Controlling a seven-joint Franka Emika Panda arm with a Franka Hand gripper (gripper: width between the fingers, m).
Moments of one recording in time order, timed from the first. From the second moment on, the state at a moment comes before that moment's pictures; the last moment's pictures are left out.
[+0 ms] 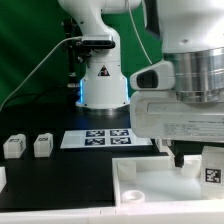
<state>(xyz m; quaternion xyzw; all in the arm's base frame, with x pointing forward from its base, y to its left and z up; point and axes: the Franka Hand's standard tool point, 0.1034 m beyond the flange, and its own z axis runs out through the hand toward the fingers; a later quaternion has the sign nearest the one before) 0.627 0.110 0.064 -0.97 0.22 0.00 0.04</state>
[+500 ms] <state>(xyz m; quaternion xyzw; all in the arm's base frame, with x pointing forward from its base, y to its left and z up) 0.629 0.116 0.063 -0.98 0.21 -0.01 0.04</state>
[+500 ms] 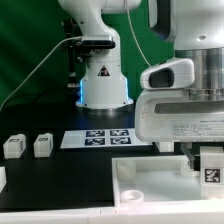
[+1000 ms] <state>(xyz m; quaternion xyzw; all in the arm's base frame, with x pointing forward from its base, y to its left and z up) 0.630 0.119 0.063 -0.87 0.50 0.00 0.05</state>
